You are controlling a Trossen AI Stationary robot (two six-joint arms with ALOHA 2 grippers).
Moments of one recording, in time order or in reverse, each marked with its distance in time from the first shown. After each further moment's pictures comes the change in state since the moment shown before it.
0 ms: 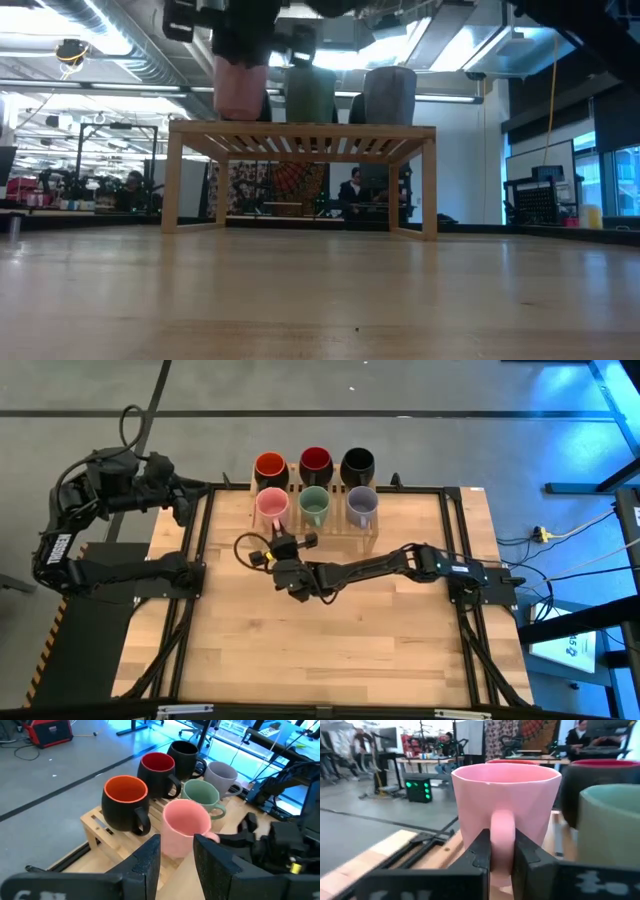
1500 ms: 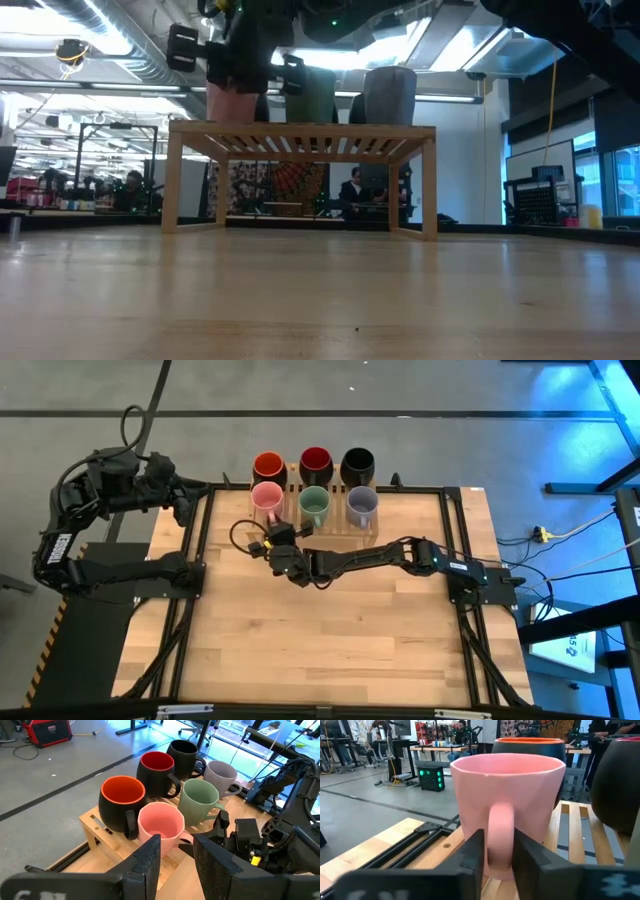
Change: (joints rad) left arm 0.000 0.002 -0.001 0.000 0.001 0.000; right arm -0.081 0.020 0.001 -0.078 -0.174 0.092
